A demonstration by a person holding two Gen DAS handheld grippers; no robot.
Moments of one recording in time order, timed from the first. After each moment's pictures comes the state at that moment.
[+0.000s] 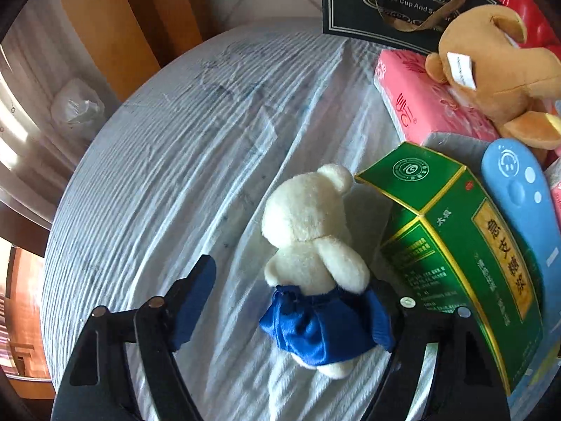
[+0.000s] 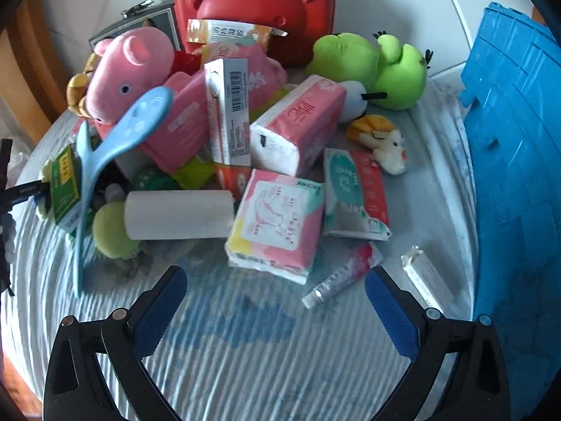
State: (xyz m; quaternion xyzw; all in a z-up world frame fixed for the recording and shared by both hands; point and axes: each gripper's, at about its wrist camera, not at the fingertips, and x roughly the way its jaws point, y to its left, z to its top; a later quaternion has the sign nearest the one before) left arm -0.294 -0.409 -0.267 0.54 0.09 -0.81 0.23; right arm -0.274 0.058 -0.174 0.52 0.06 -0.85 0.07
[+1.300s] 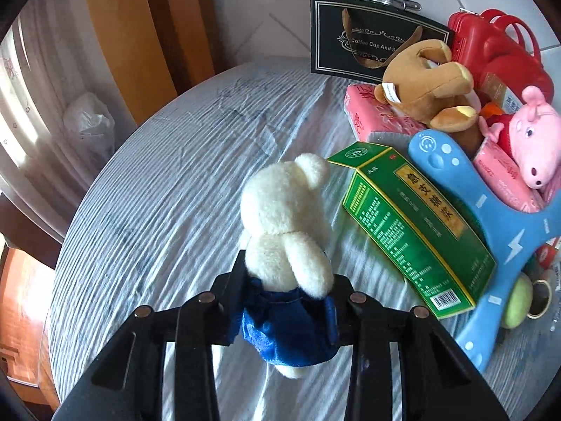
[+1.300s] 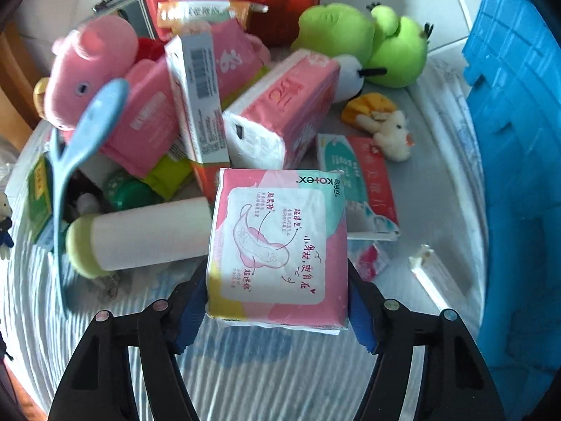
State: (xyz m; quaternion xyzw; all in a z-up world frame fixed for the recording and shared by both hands) left arm -0.200 -0.366 -0.211 0.46 0.10 -0.85 0.22; right arm -0.280 0.059 -0.177 0.53 0.04 -0.84 0.07
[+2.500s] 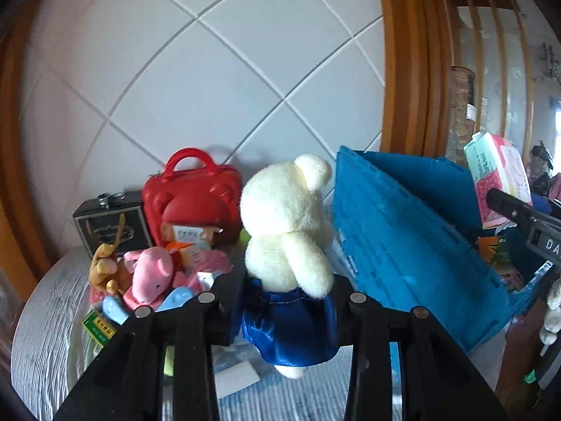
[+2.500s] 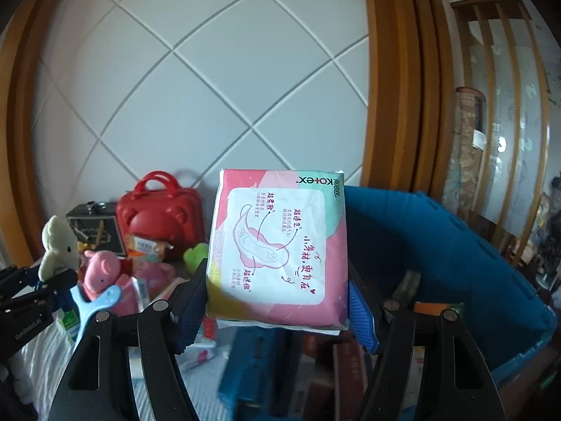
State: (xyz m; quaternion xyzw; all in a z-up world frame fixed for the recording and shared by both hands) left arm -0.125 0.051 0.032 0.22 -0.02 -0.97 -0.12; right arm -0.097 0.257 0.086 0.19 0.02 -0.98 -0.06
